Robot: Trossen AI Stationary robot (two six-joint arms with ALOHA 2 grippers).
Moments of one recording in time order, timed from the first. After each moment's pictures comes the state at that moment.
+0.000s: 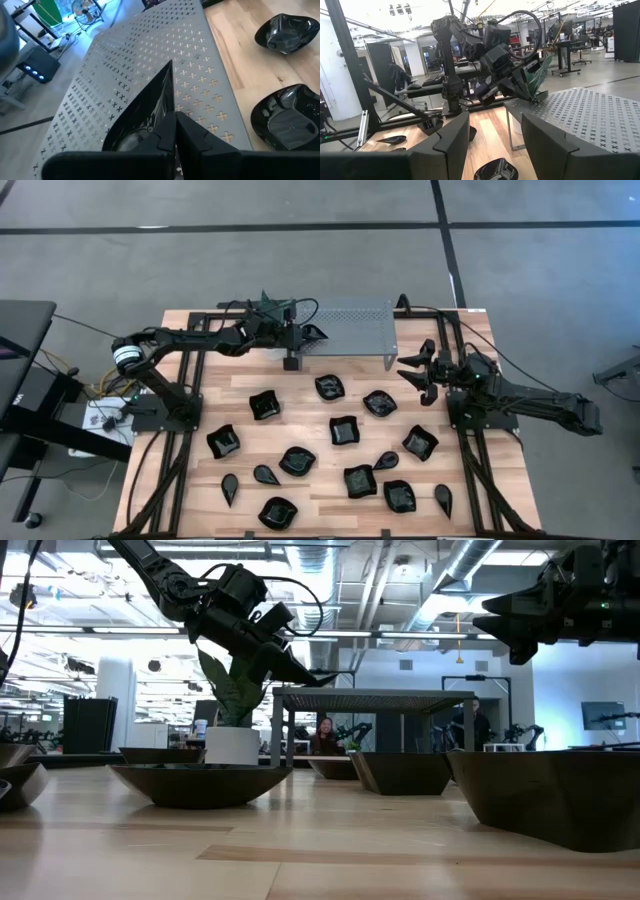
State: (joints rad) left arm 0.47 1.58 0.86 0.30 0.21 0.65; right arm -0.37 0.29 0.05 0.38 -0.18 0.18
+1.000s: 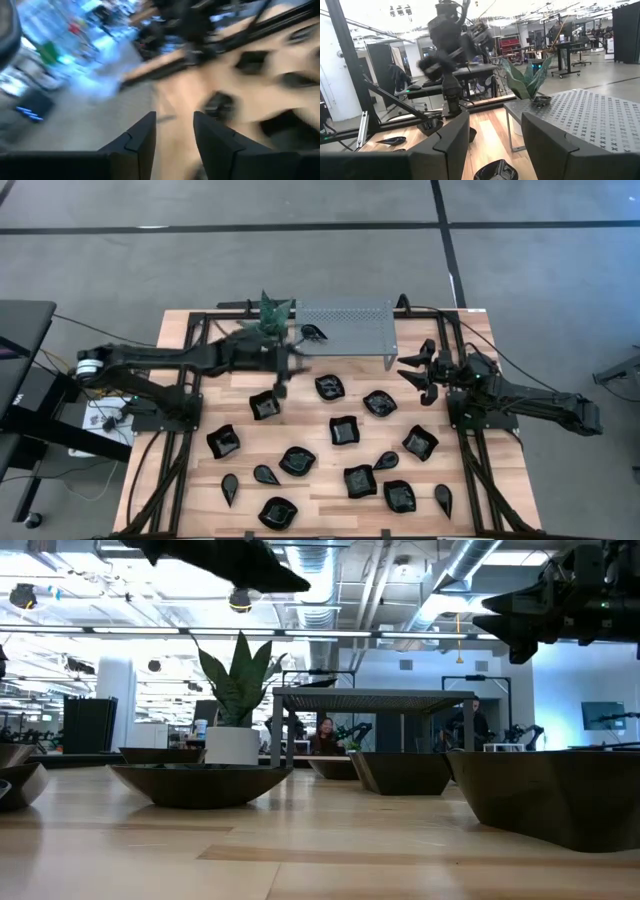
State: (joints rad) left arm 0.10 1.25 0.86 0.10 0.05 0.47; right arm -0.37 0.29 0.05 0.39 -0.18 0.18
